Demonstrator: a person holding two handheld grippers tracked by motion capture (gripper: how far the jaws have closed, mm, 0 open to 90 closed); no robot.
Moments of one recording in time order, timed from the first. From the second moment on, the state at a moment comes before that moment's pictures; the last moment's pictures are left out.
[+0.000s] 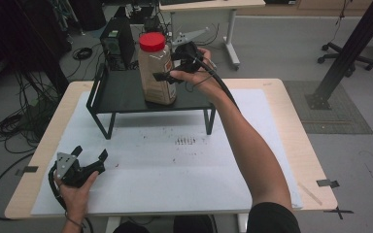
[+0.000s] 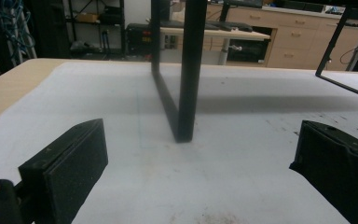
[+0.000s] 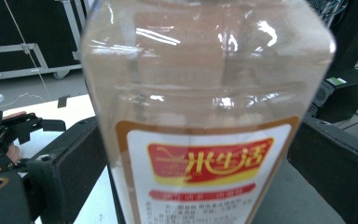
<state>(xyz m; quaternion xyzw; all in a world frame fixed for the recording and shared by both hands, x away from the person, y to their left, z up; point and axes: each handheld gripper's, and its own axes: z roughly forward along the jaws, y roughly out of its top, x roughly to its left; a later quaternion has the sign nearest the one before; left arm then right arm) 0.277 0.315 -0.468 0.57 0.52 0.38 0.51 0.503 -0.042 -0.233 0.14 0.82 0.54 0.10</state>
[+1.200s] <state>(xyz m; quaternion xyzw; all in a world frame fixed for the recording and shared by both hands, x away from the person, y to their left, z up) 0.278 0.315 -0.469 0.57 0.52 0.38 0.52 0.444 -0.113 -0.218 0.16 0.81 0.54 0.15</state>
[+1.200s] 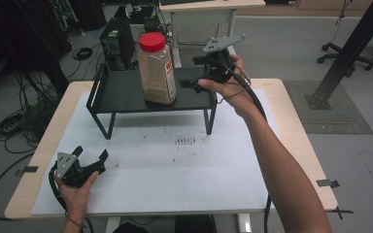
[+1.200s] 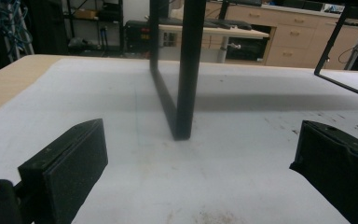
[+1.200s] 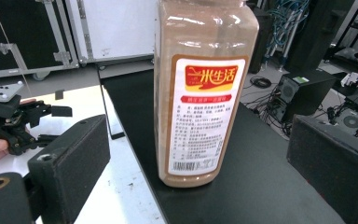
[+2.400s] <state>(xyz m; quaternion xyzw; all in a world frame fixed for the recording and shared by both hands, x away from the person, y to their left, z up) 0.277 0.315 -0.469 0.57 0.52 0.38 0.51 0.388 -0.174 -0.273 0.20 0.79 0.56 0.17</state>
